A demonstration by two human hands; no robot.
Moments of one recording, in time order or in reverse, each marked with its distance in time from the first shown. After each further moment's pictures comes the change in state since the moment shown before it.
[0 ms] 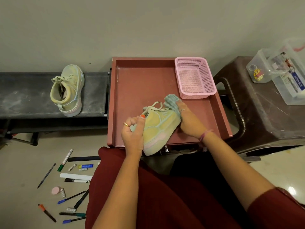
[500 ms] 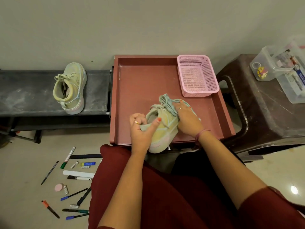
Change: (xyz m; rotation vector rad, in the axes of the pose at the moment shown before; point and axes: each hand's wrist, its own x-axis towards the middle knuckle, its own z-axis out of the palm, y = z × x) left_hand 0.001 -0.013 0.000 0.230 -0.135 0.069; right_hand 0.009 -0.002 0.018 -0.143 0.001 0.028
